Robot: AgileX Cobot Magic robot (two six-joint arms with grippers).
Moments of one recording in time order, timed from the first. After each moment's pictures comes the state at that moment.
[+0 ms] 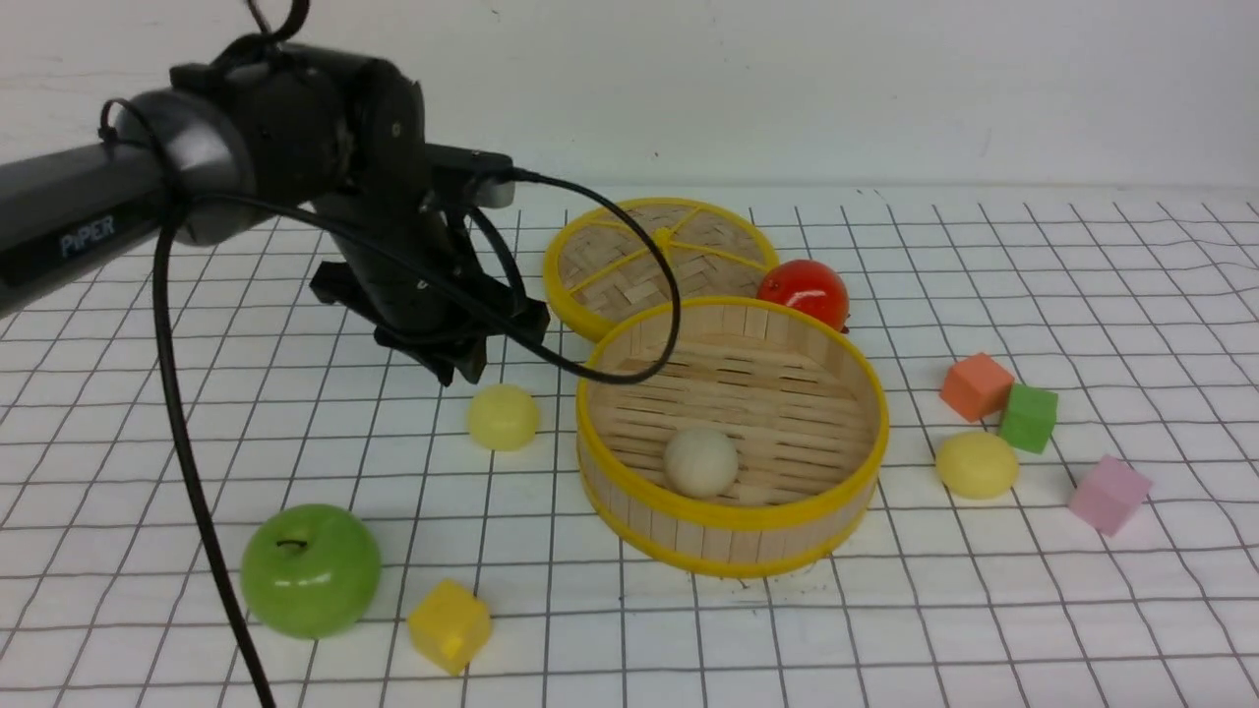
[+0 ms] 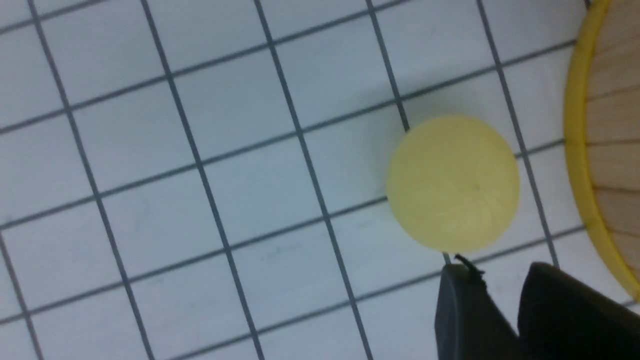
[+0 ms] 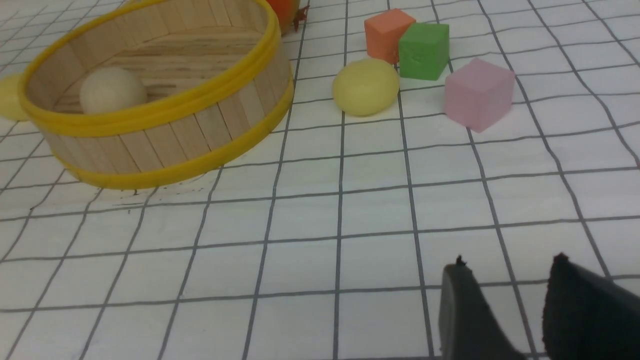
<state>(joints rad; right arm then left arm) 0.05 -0.01 0.02 0.20 0.40 -0.03 -0.33 2.01 -1.70 0.01 0.88 -0.07</state>
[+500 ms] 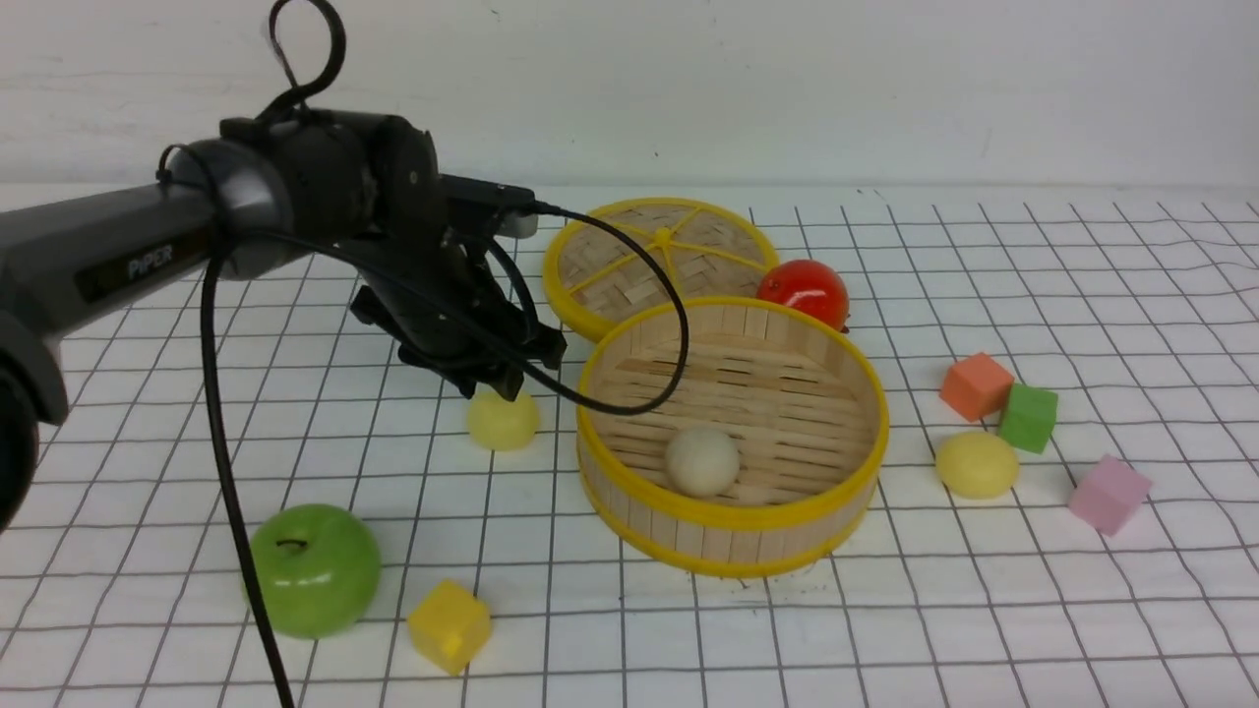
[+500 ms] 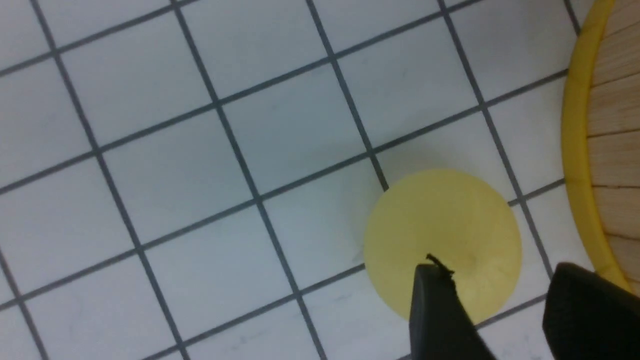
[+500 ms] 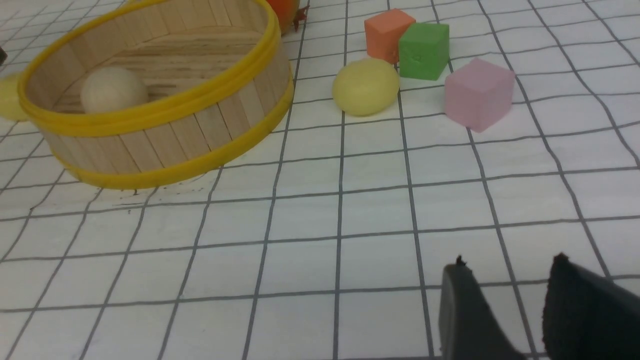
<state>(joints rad) 0.05 -0.01 0.02 0.20 0.40 -0.03 -0.32 2.08 -1.70 -0.08 0.79 0.07</state>
